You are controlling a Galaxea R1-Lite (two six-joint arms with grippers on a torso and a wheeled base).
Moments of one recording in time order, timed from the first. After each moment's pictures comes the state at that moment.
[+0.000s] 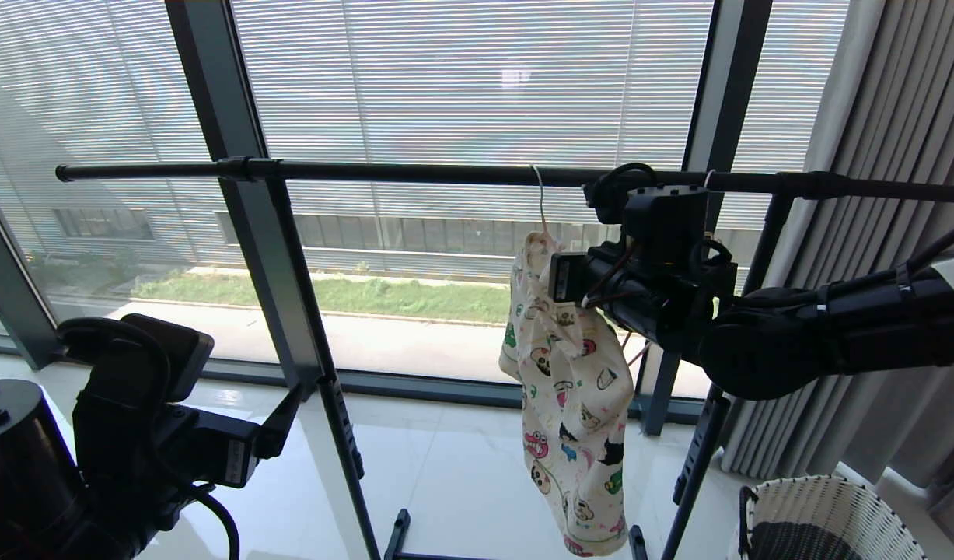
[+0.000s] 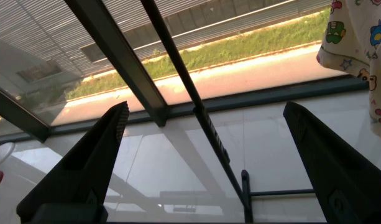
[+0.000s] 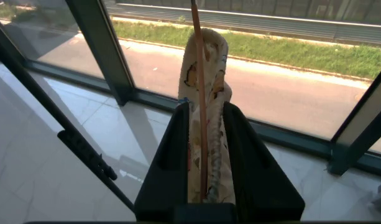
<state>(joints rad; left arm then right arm) -0.52 1.28 -0.26 -0.83 0.54 0.32 0.74 2.00 -1.33 -0.53 -0.29 0.23</state>
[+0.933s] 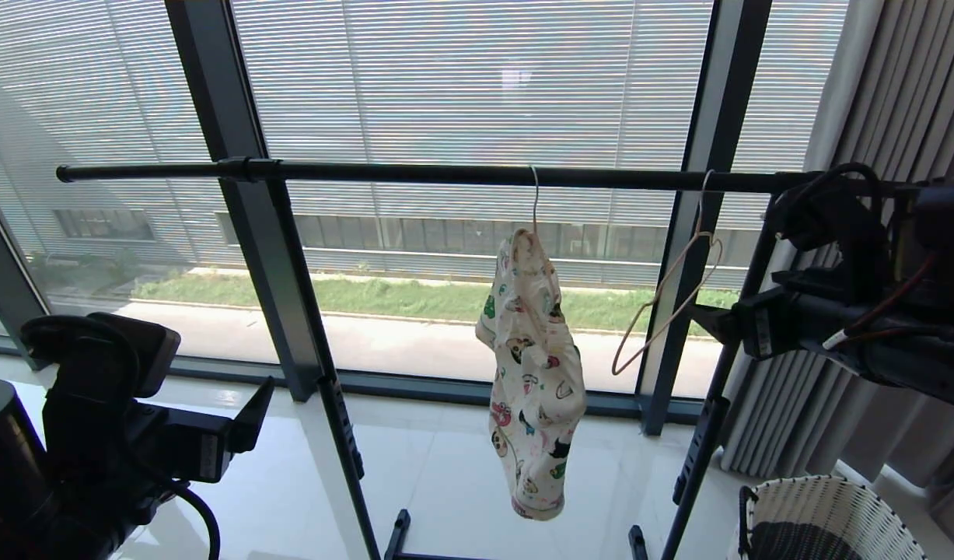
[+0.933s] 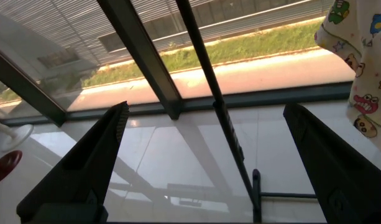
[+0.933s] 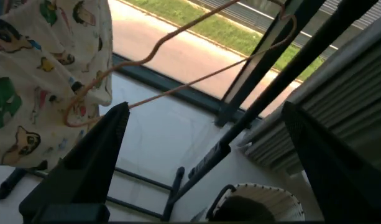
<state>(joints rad) -0.44 1.26 -0.24 -0.83 0.56 0.31 0.55 1.44 -0.87 -0.27 -0.31 -0.10</state>
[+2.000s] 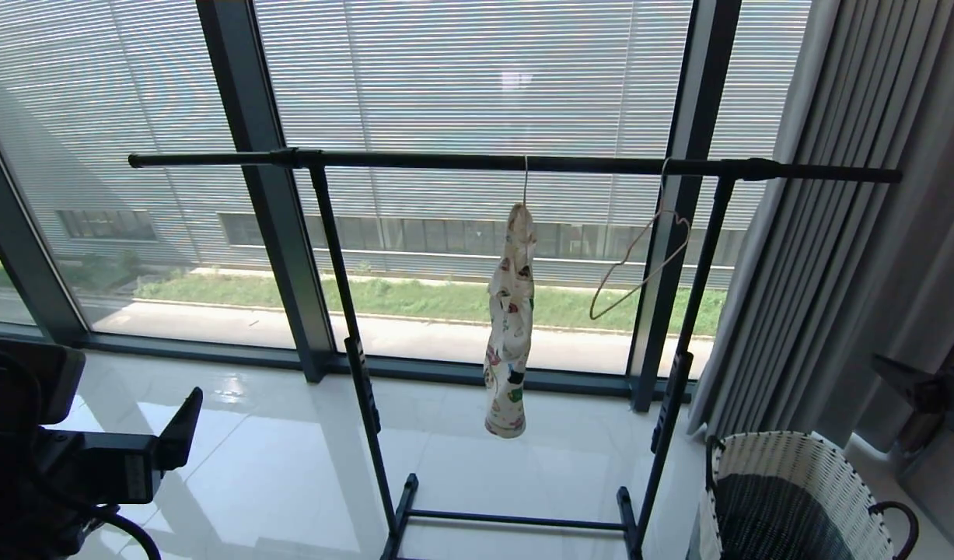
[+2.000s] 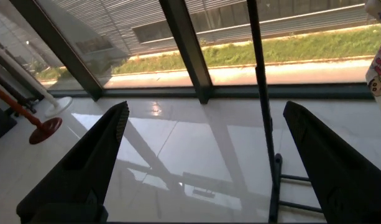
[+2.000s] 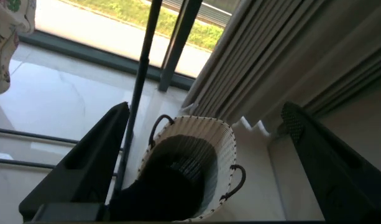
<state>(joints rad) -0.37 1.12 -0.16 -0.83 0.63 0.32 0.20 1.08 -0.54 -0.30 -0.24 -0.23</state>
